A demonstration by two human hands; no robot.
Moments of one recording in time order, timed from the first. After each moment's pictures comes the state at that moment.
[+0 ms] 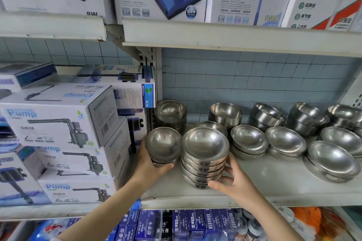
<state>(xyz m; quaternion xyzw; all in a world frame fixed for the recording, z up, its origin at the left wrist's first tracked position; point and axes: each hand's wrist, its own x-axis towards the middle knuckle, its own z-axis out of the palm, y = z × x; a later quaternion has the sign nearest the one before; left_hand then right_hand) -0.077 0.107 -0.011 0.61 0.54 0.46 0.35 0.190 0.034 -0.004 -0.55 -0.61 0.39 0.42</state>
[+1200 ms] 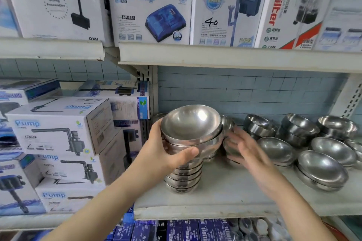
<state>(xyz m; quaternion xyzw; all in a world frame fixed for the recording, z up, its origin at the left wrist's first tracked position) -0.041 0.026 0.138 0.69 0.40 0.47 0.38 0.221 0.014 0.104 -0.46 -0.61 0.39 0.51</state>
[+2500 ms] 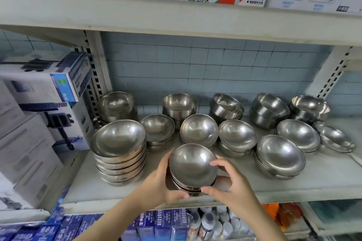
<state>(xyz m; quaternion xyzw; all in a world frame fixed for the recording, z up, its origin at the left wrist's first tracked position) 0.106 0.068 -0.017 0.77 0.42 0.25 0.40 0.346 0.006 -0.001 -0.59 -0.64 0.30 0.40</state>
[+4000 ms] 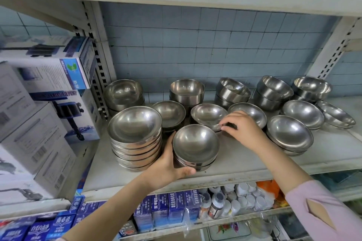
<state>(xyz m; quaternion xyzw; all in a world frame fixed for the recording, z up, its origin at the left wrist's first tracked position) 0.078 0.074 -0.011 0.73 0.39 0.25 0.51 0.364 0.098 0.033 -0.59 -0.76 0.03 0.27</state>
